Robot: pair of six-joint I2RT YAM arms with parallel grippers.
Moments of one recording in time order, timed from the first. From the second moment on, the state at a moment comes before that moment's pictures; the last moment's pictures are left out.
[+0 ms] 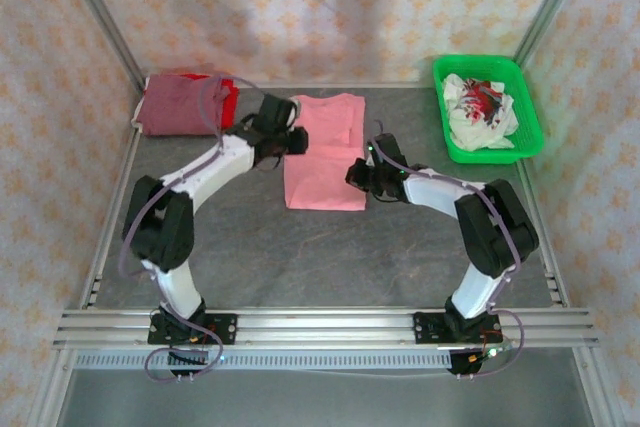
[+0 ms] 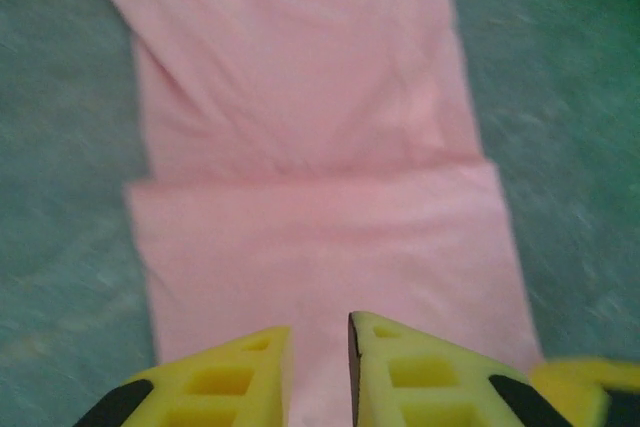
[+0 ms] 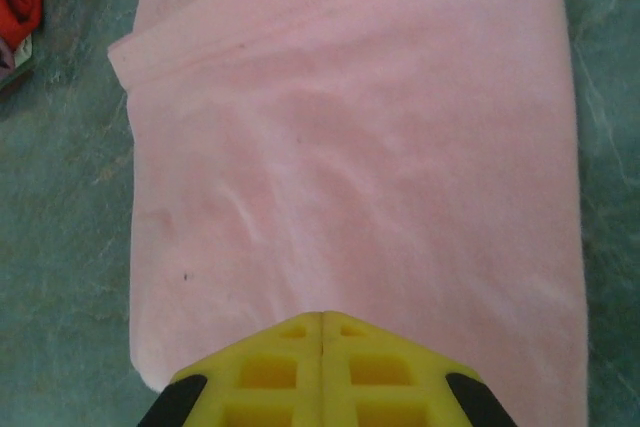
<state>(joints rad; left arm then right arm) -0.42 1.76 1.35 -0.41 0.06 -0.42 0.47 1.71 0.96 -0.07 -0.26 0.80</state>
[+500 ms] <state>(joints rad) -0.46 1.79 0.96 -0.18 0.10 -0.50 0.46 1.77 0.85 0.01 -0.30 0.85</state>
